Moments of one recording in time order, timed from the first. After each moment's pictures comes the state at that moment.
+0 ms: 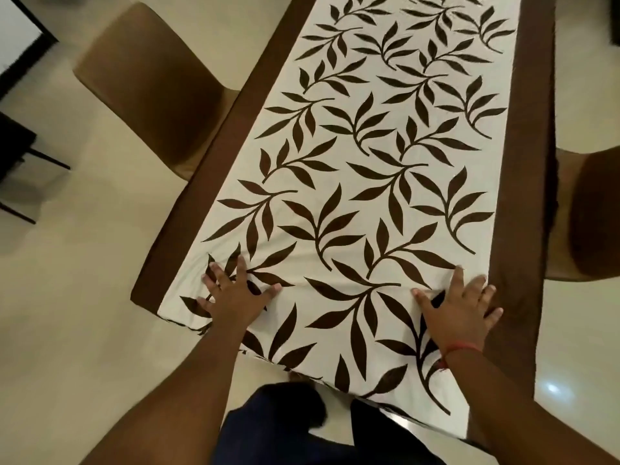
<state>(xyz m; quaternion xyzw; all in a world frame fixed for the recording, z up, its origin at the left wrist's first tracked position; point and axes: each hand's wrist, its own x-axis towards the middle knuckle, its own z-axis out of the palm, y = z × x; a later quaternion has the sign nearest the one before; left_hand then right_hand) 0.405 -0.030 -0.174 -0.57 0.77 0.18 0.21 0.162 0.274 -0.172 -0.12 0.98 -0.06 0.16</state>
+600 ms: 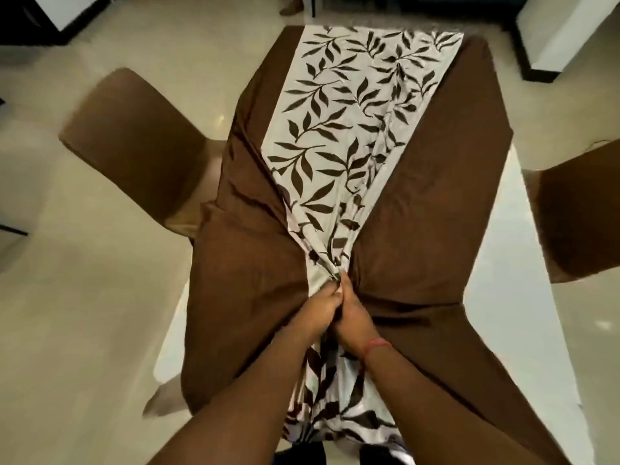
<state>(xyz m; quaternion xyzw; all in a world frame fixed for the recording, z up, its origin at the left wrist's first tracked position) 0.315 -0.041 -0.149 -0.33 0.69 0.64 0.10 0.279 0.062 -0.146 -0.24 0.82 -0.40 0.33</state>
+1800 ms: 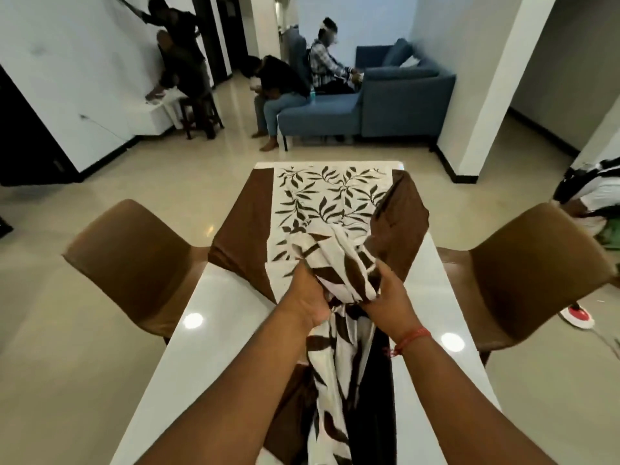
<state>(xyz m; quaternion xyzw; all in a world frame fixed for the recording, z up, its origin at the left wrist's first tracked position) 0.234 0.033 0.116 -0.23 0.41 0.88 -0.09 0.170 0.156 0.061 -0.29 0.72 -0.63 0.04</state>
